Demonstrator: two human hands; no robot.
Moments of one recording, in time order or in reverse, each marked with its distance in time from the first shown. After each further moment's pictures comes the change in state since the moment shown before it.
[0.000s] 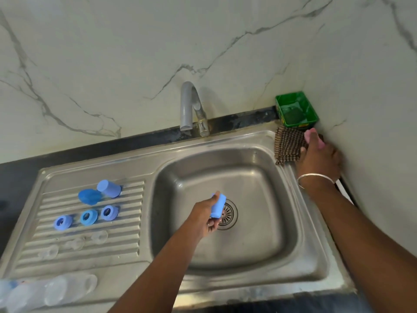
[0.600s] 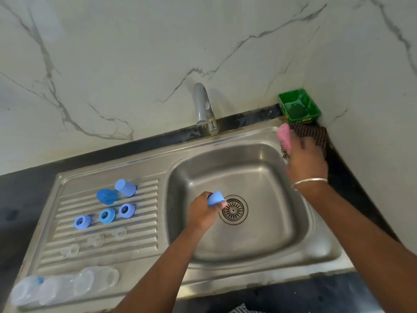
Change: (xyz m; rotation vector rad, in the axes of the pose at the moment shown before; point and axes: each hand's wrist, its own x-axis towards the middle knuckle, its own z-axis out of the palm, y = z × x) left_hand -0.008 -0.015 -0.053 0.769 0.232 0.716; right_hand -0.060 -0.046 -0.053 0.048 -0.104 -0.278
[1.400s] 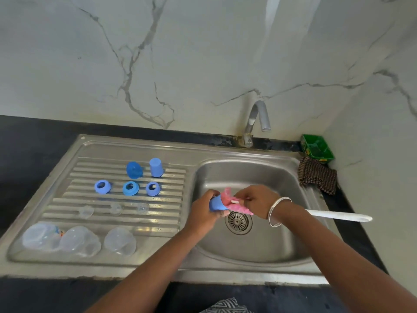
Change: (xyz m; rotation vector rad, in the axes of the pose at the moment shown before) left_hand -0.041 -0.071 -0.069 -0.405 0.062 0.305; right_hand -0.087 -0.191 -0.027 -0.002 -0.811 -0.468
